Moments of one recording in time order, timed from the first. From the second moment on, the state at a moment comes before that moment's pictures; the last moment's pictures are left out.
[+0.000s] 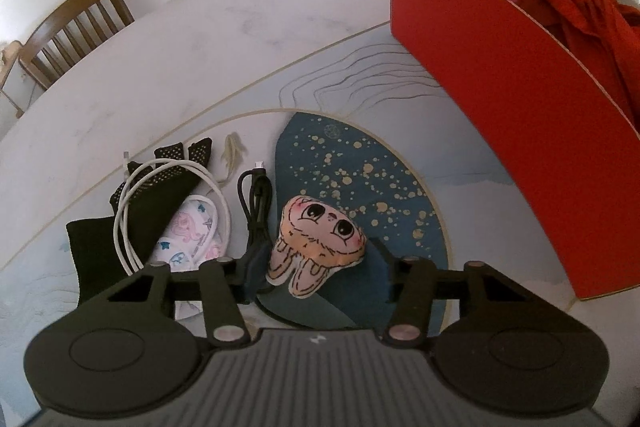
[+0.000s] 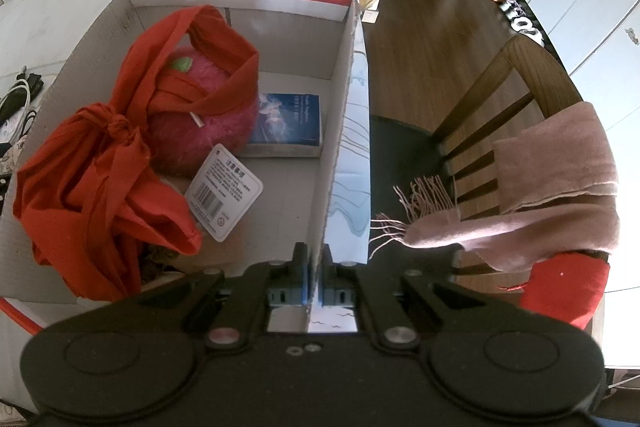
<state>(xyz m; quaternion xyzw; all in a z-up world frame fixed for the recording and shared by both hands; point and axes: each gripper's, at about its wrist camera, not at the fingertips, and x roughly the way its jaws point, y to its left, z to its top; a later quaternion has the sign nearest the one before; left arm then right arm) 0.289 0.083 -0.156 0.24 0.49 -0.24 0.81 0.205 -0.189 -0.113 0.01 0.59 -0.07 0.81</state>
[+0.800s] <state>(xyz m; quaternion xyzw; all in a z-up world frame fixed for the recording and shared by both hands) 0.243 0.048 -0.025 0.19 0.41 -0.32 0.83 0.205 -0.187 -0.113 0.01 0.58 -0.06 0.81</state>
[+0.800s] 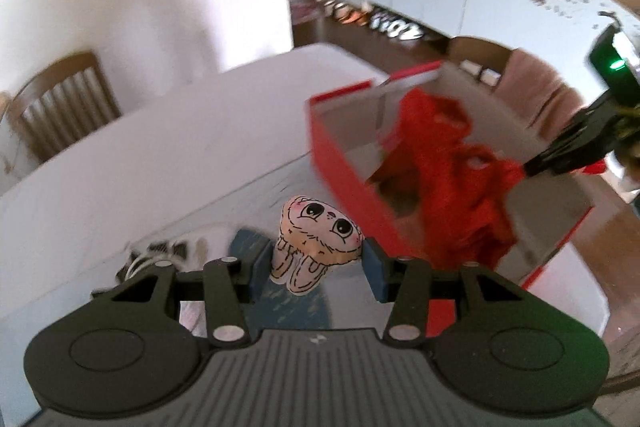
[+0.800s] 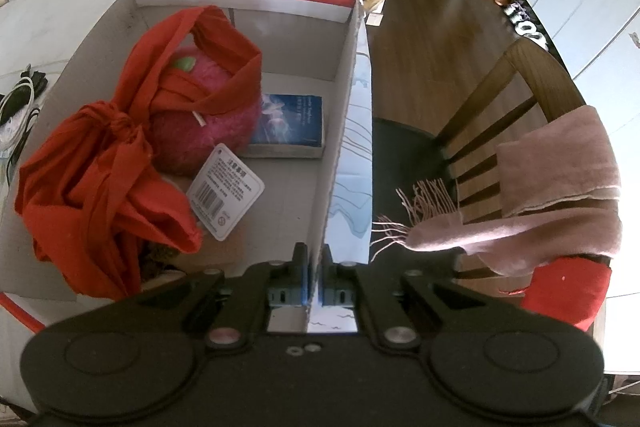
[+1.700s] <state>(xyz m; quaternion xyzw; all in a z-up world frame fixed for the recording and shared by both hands) 0.242 -0.097 -0.028 0.26 0.37 -0.42 0.79 0.205 -0.186 -0.112 0.01 0.58 -0.06 0.81</state>
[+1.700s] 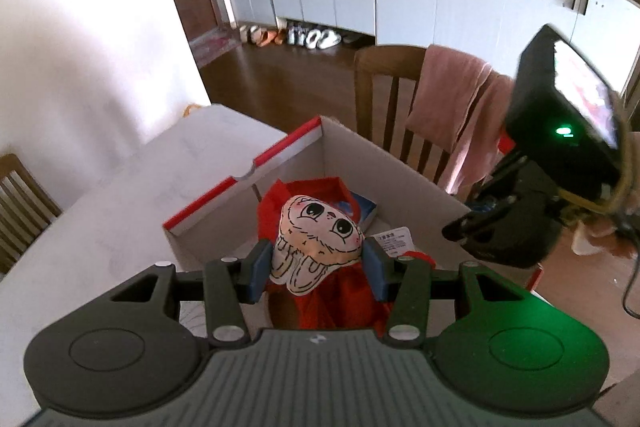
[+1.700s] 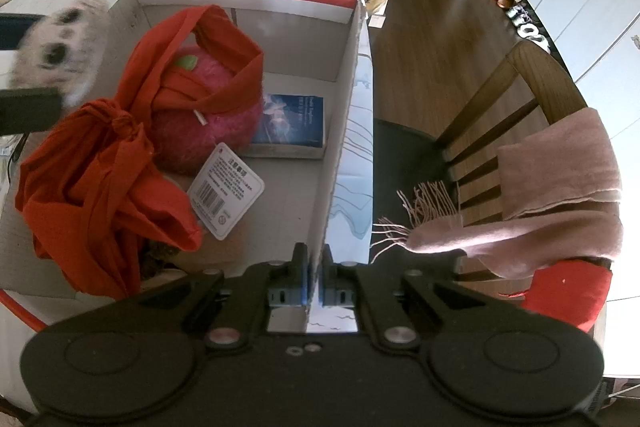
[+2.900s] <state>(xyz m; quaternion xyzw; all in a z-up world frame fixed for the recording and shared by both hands) 0.243 -0.111 -0.091 0.28 0.42 -0.43 0.75 0.207 -0.185 -0.115 0.00 0.59 -0.06 0.81</state>
